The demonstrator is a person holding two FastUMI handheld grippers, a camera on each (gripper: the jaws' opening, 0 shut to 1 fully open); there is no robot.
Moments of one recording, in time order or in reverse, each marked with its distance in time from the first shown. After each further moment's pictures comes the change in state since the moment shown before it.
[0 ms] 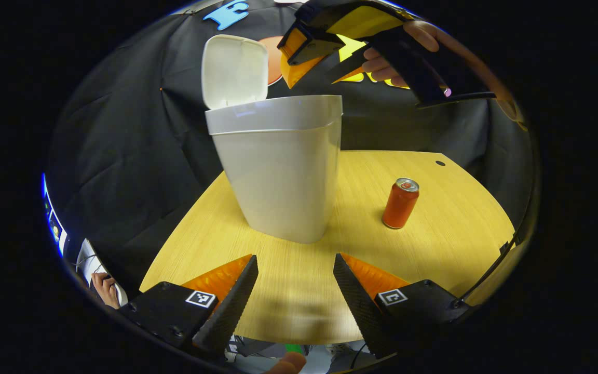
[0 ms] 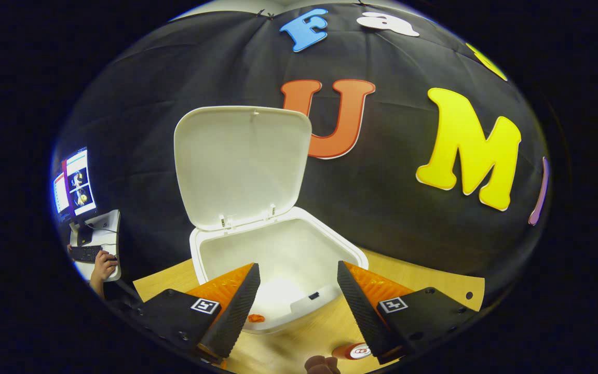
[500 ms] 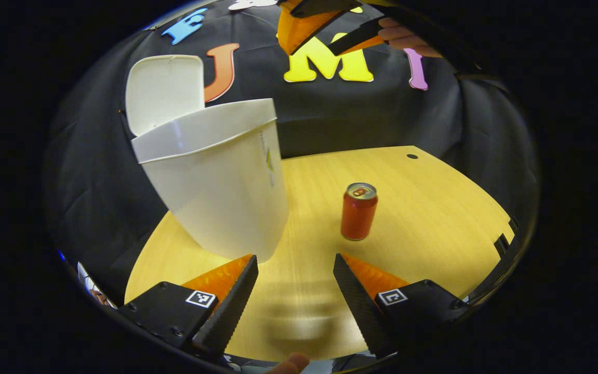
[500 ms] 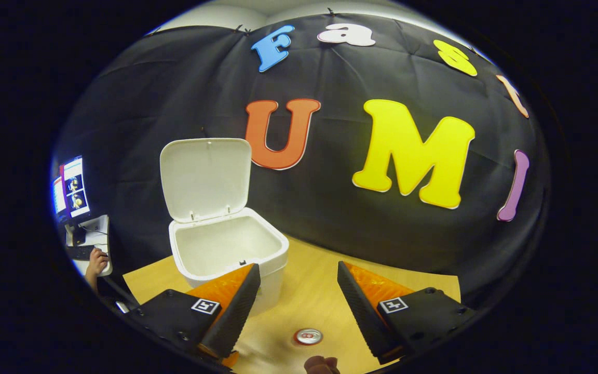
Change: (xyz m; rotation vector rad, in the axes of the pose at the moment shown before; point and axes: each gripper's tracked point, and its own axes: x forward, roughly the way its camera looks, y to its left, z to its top) left arm 0.036 -0.100 0.017 0.117 -0.039 -0.127; right arm -0.103 -0.111 -0.010 0.014 -0.058 -0.148
